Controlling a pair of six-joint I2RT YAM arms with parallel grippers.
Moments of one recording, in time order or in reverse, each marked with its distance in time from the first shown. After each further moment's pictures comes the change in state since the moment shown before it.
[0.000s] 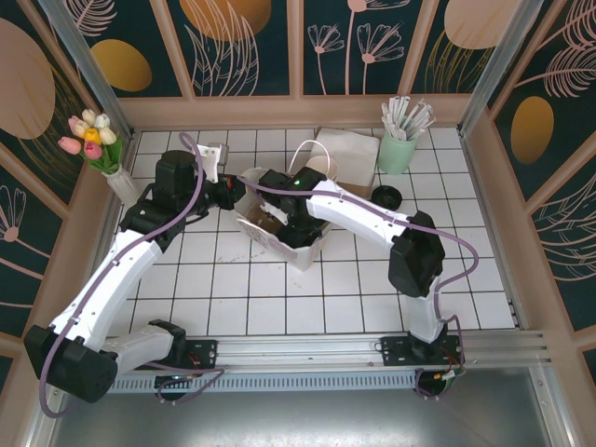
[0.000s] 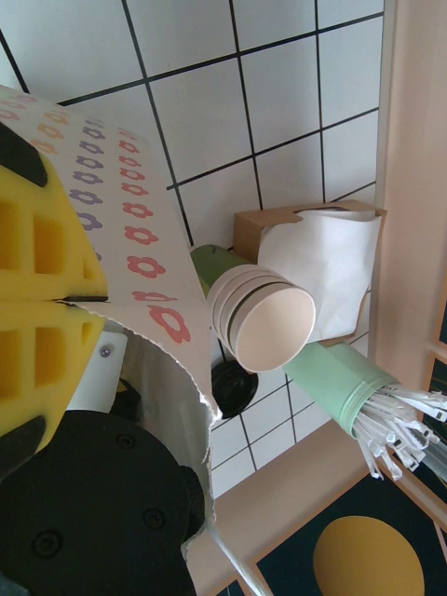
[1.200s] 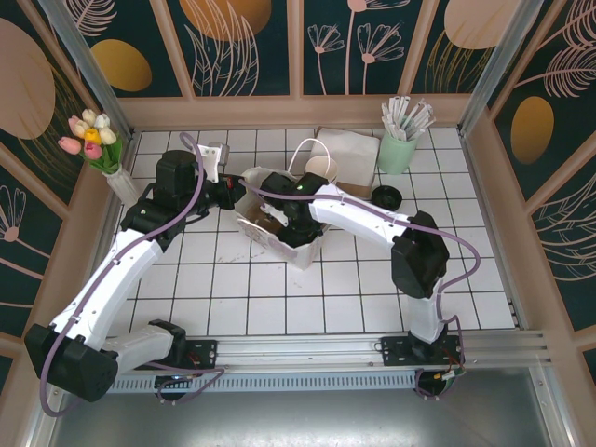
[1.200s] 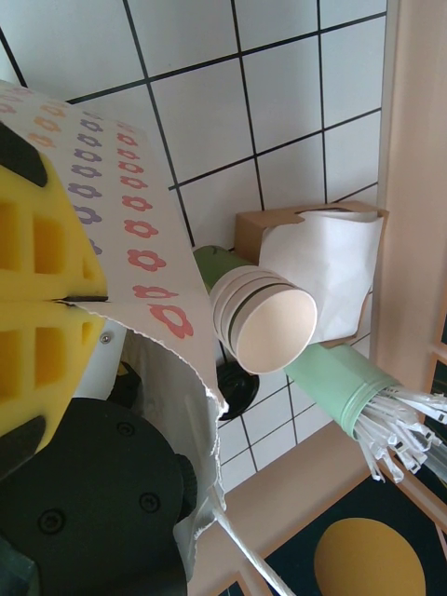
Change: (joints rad) left arm 0.000 0.006 0.000 0.001 0.001 -0.001; right arm -0.006 -0.027 -0.098 0.136 0.000 -0.024
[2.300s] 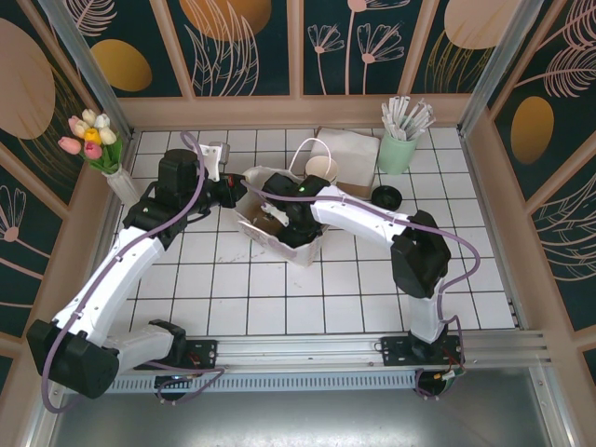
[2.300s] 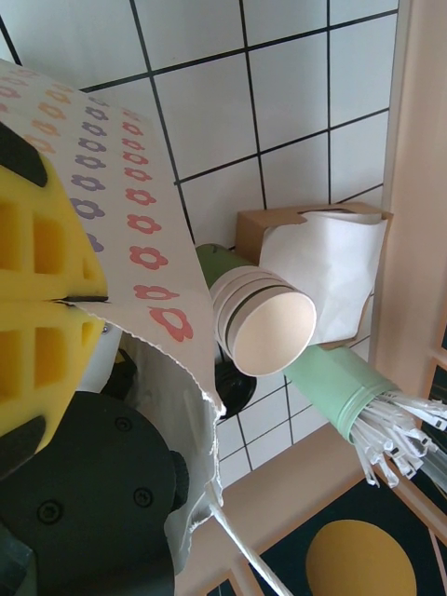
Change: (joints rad) left arm 0.000 0.020 0.000 0.014 0.000 -0.033; right arm -0.014 -0.007 -0.052 0.079 -0.019 -0.004
